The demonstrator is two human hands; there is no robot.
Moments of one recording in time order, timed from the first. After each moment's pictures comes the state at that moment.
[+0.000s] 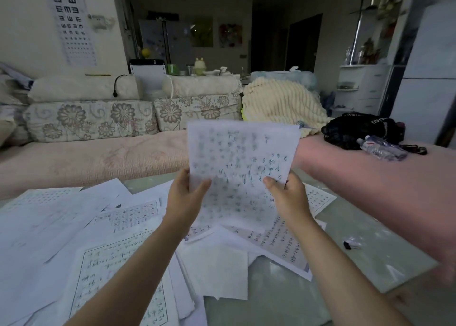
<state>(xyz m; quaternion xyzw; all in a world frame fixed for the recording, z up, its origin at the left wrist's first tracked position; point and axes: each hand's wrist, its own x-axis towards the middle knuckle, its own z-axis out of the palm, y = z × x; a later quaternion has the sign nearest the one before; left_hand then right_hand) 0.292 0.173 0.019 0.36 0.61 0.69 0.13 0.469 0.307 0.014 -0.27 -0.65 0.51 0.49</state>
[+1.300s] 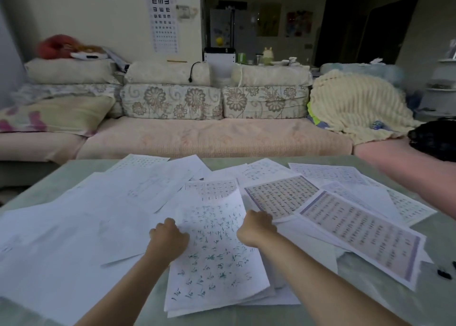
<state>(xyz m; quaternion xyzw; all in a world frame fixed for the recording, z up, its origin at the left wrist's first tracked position) 0.160 -0.040 -0.080 0.16 0.96 0.21 0.12 0.271 0.137 -0.062 -0.40 -0.89 0.23 -0.04</state>
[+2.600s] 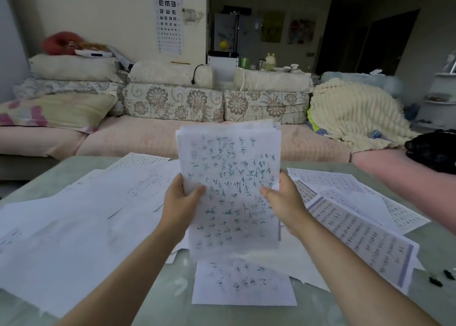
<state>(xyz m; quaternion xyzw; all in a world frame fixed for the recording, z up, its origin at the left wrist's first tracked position) 0.194 -0.021 -0.004 0.21 0.66 0.72 0.08 0.321 0.166 0.005 -0.17 -0.76 0.54 0.32</state>
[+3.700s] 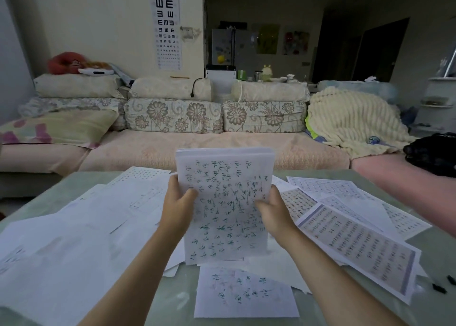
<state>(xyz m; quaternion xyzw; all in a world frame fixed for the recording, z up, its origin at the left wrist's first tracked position) 0.194 -0.021 0.020 0.24 0.66 0.71 0.05 0.309 0.158 -0.004 -0.22 -0.75 0.56 0.29</state>
